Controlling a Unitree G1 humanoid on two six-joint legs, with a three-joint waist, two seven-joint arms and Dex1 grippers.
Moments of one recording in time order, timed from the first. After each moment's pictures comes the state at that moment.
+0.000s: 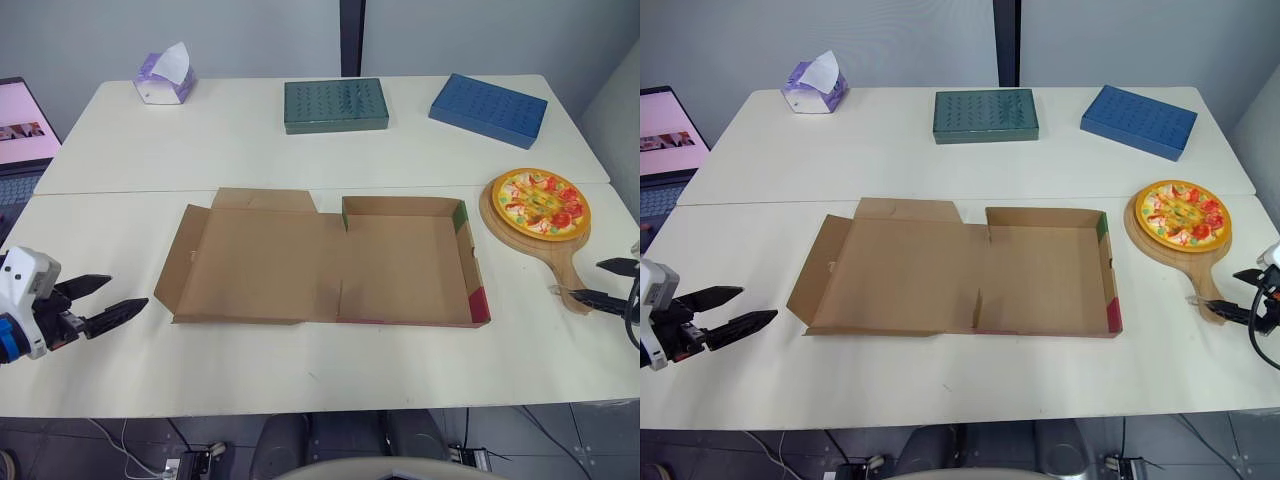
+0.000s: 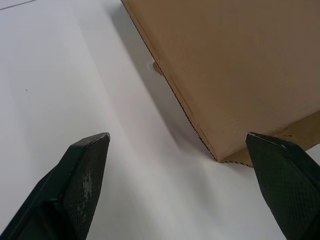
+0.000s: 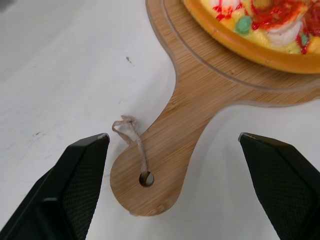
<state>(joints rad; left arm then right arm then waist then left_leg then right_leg) 0.19 0.96 0.62 0.01 -0.47 0.54 -1.11 -0.09 -1.13 -0.31 0.37 0.26 0.30 1.16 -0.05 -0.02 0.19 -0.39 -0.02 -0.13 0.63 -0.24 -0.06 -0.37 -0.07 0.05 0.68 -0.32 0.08</state>
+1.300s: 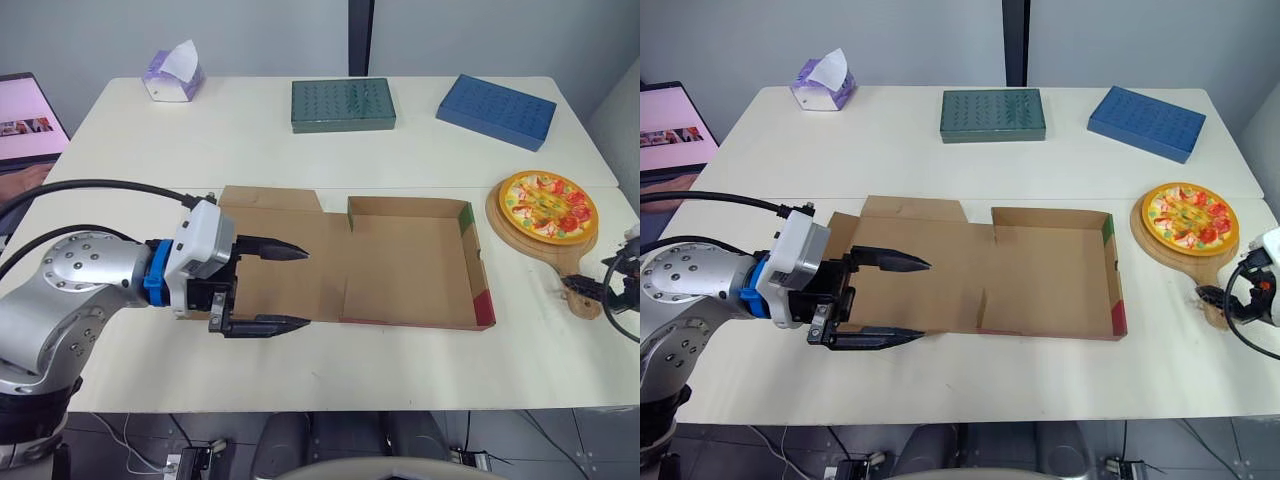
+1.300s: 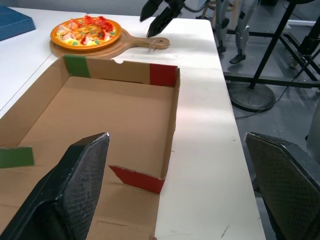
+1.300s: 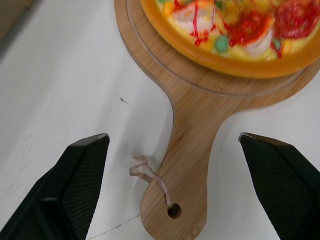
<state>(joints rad) -0.28 0.94 0.12 -0.55 -0.79 0.64 -1.19 -0.01 -1.04 -0.42 -0.10 0.35 0.91 0.79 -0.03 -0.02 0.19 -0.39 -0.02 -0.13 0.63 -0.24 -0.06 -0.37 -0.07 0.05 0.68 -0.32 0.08</state>
